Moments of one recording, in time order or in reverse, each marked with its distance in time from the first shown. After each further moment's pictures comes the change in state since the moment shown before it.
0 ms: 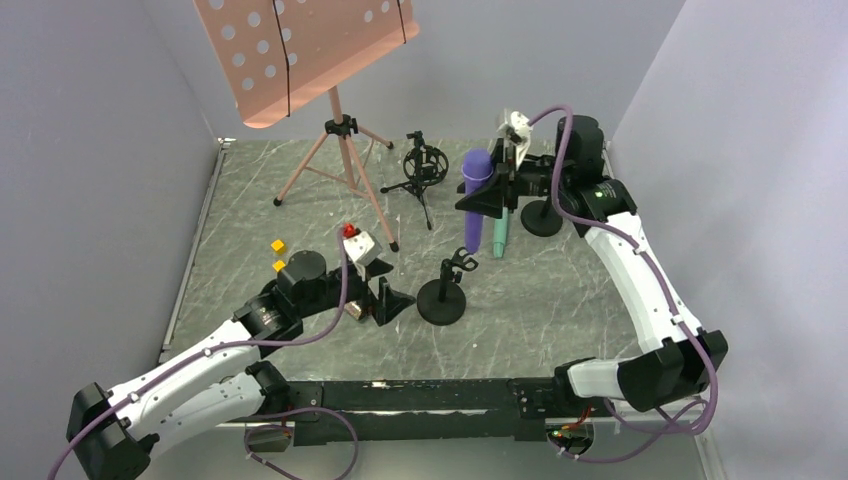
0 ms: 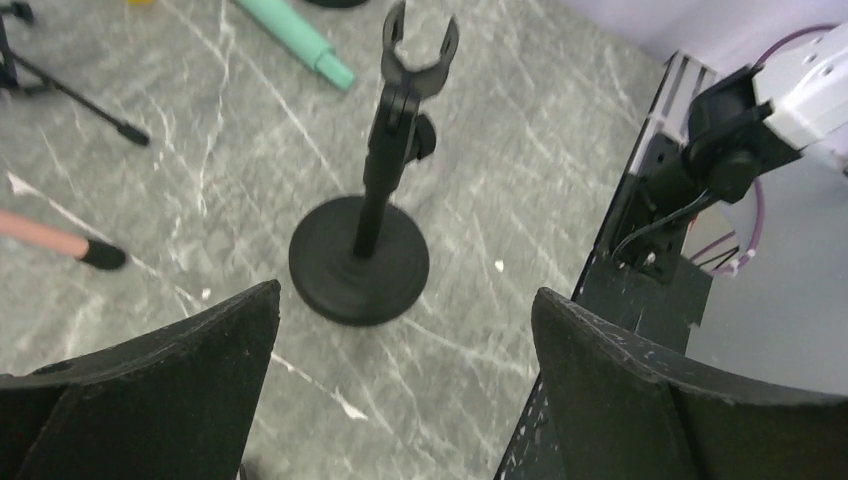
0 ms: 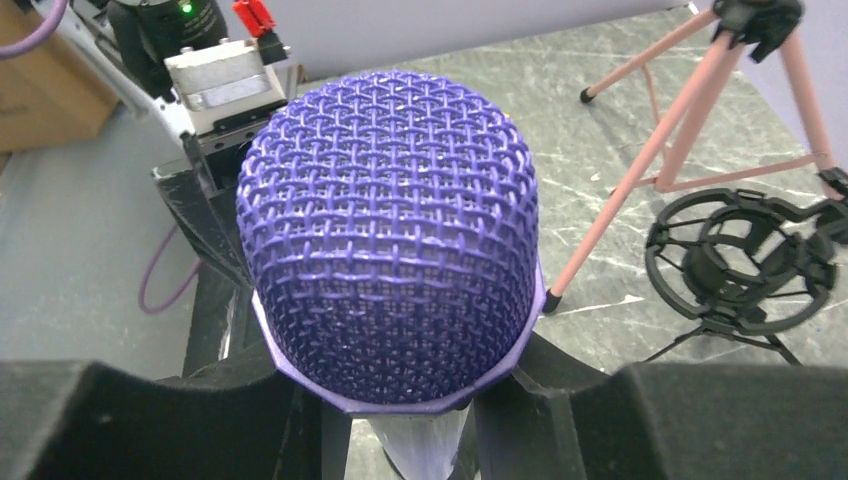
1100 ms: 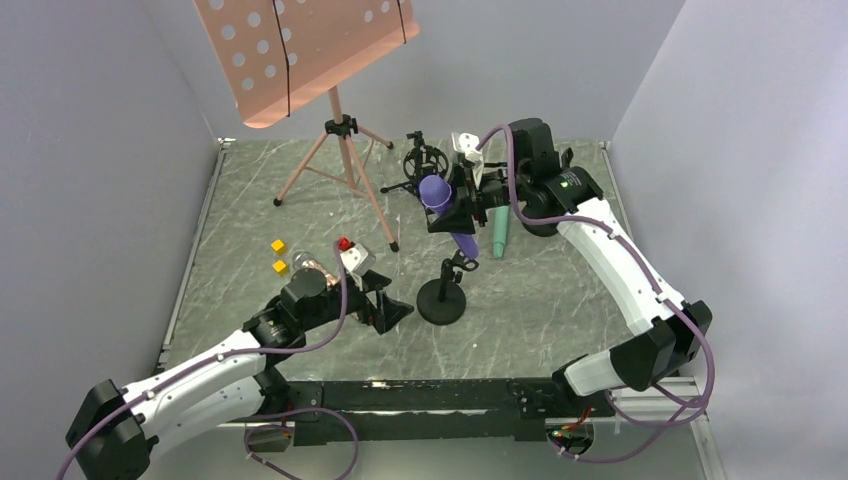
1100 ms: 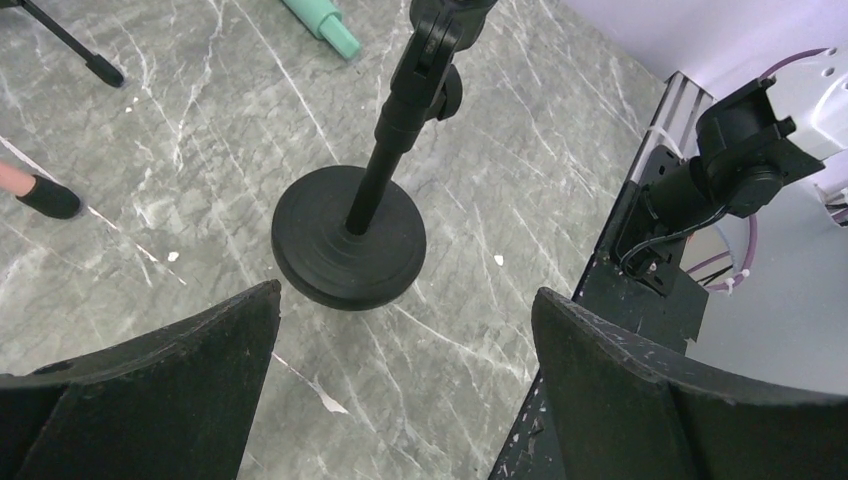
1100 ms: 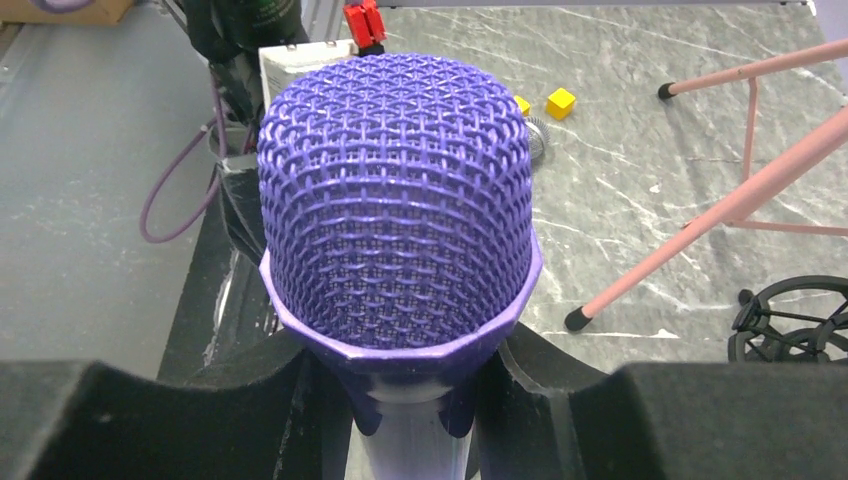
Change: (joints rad) left arm 0.005 -0.026 -0.219 0.202 -0.025 -0.118; right arm 0.209 0.122 0.134 -0.277 0.077 -0.335
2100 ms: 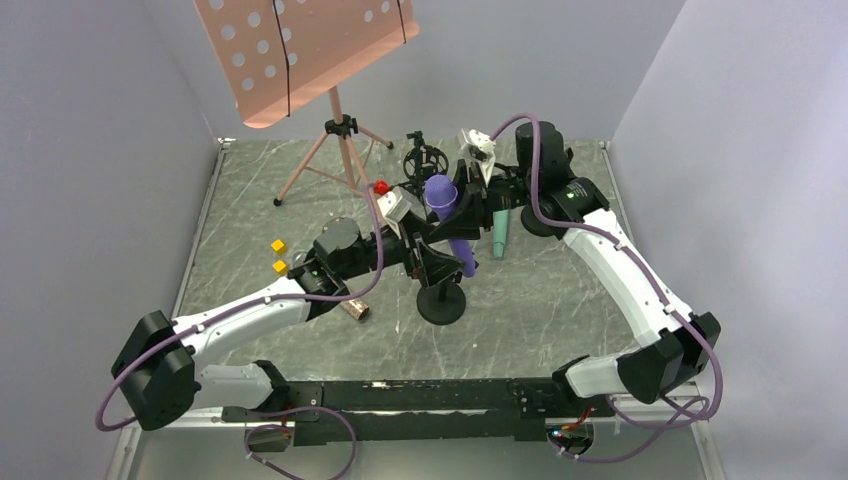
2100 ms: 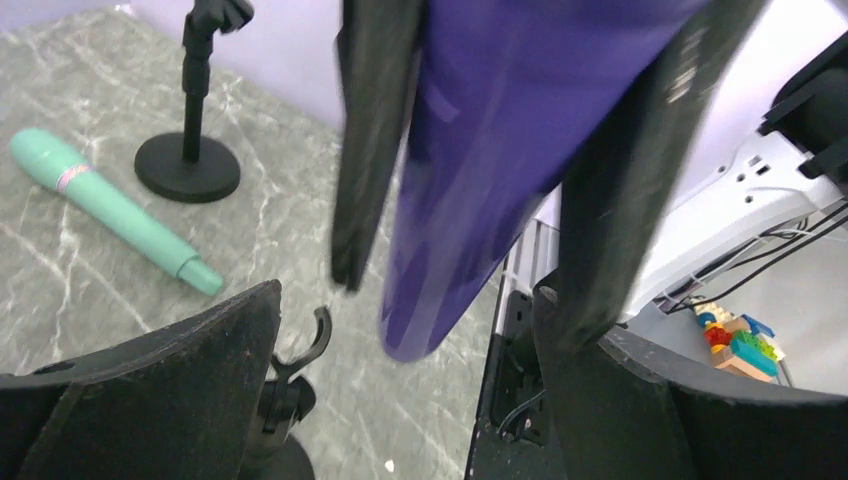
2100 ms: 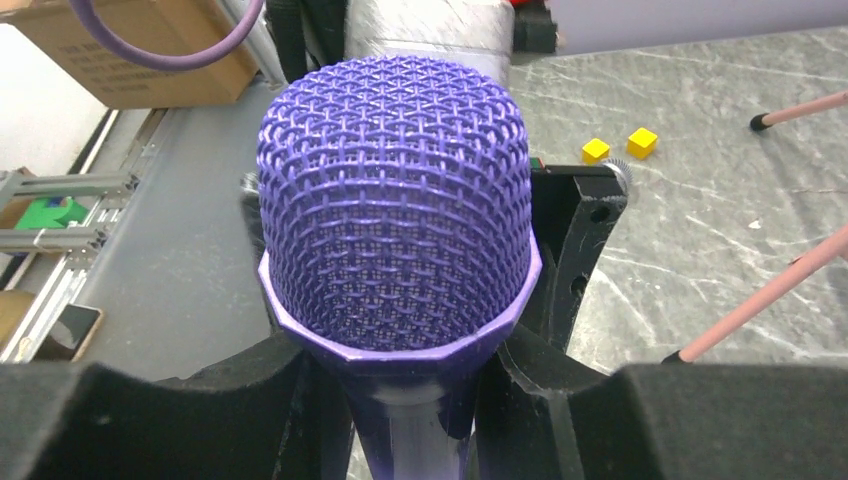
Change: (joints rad) left arm -0.034 0.431 0.400 0.303 0.167 -0.141; right arm -0.010 -0.066 -0.078 0.166 -0.140 0.286
